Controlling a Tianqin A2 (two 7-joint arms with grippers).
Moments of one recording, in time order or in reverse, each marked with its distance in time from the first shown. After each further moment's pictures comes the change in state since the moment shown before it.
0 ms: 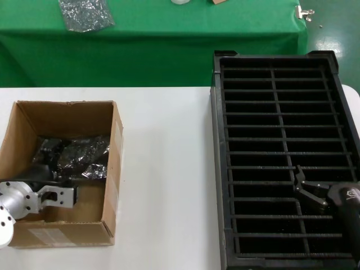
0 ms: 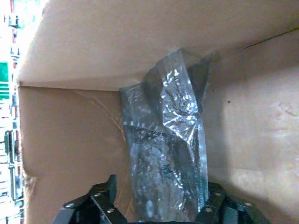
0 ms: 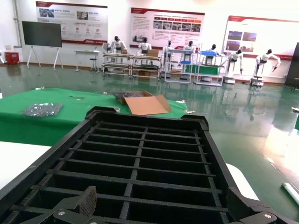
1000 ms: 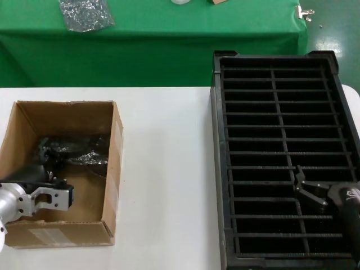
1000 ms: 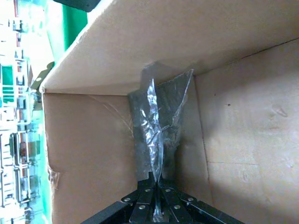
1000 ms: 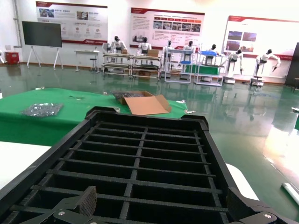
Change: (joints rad) left arm 0.111 -0.028 -0.124 -0.213 0.226 0.089 -0.176; right arm 0.000 0.000 0.000 0.000 0.000 0.000 0.000
